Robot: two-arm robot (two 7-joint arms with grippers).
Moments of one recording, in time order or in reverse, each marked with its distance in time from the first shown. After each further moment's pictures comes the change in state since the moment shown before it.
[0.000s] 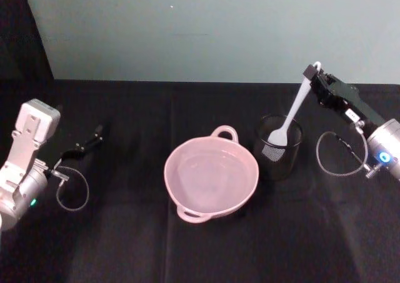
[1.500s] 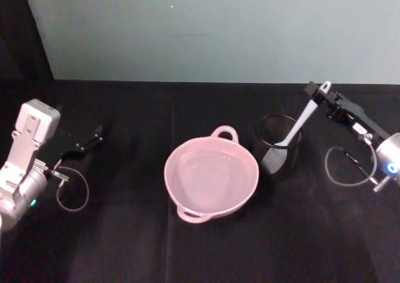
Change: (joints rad) left arm 0.000 0.000 0.000 0.000 0.000 0.000 0.000; right arm -0.006 0.049 -0.031 0.052 0.127 0.056 -0.025
